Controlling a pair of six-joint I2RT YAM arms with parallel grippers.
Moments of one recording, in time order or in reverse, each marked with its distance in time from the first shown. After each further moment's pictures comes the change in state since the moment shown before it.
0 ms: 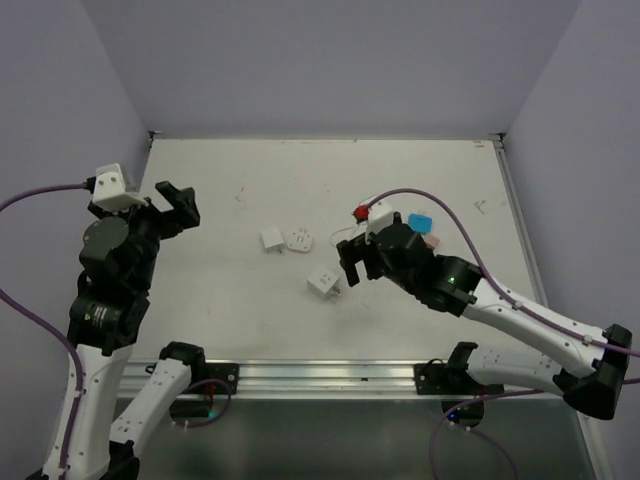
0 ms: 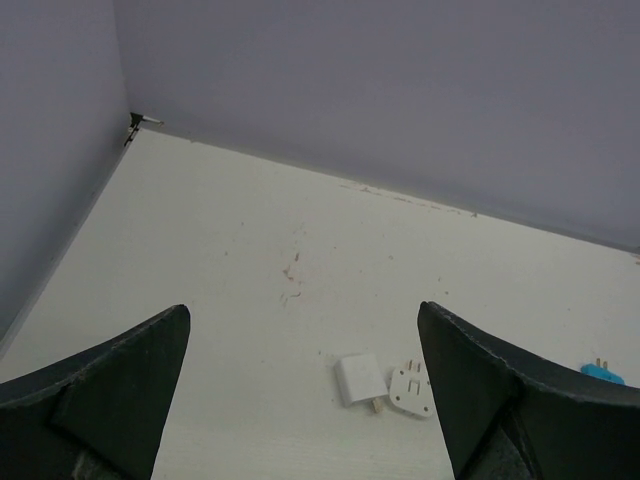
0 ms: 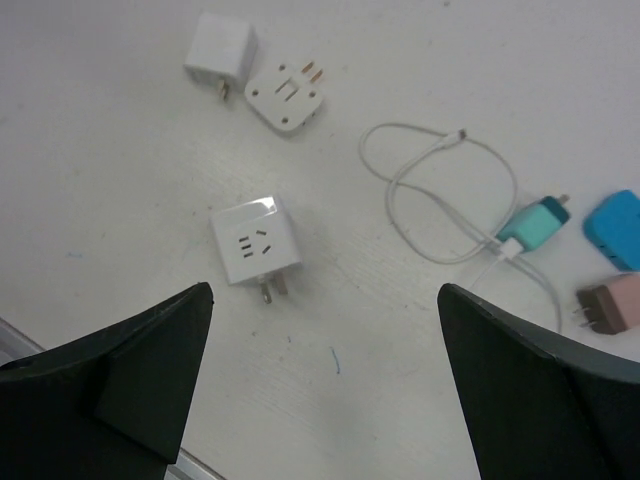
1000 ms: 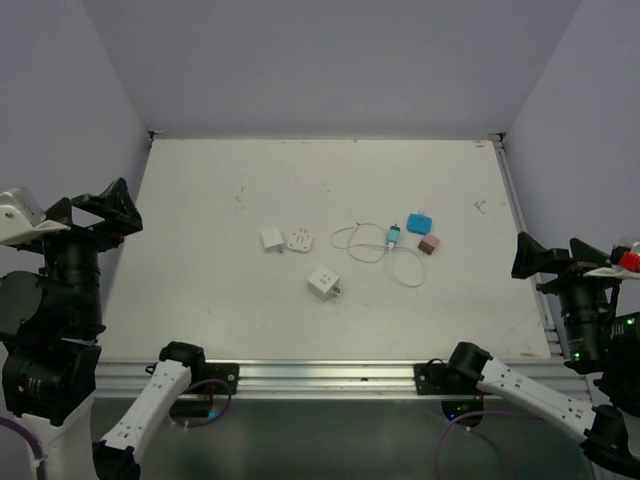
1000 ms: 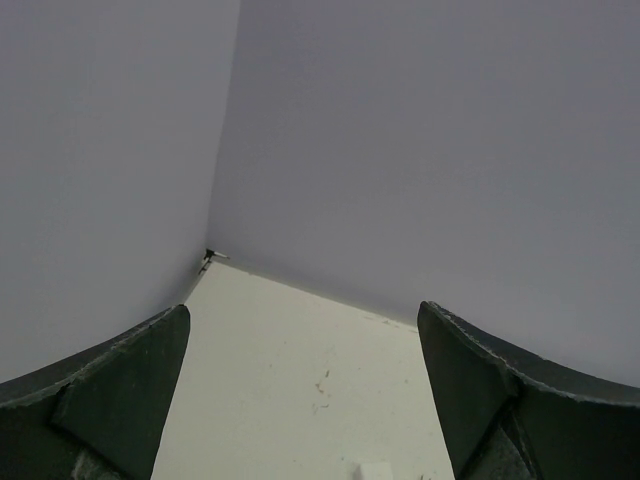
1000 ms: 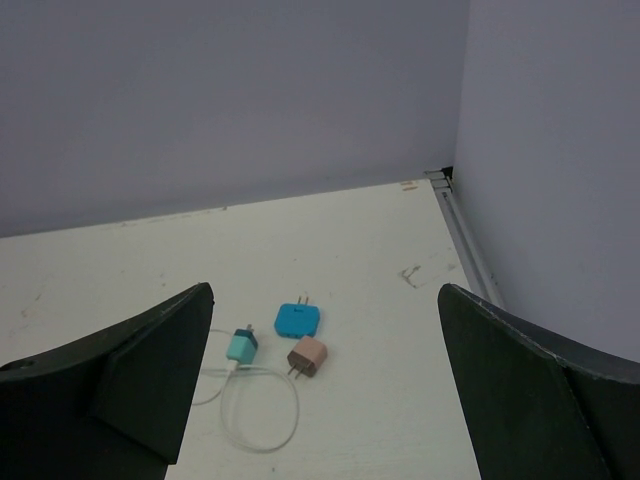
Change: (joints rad) left arm 0.000 -0.055 0.395 -0.116 -0.165 0.101; right arm 0.000 -0.777 0.264 -0.275 0.741 -0.234
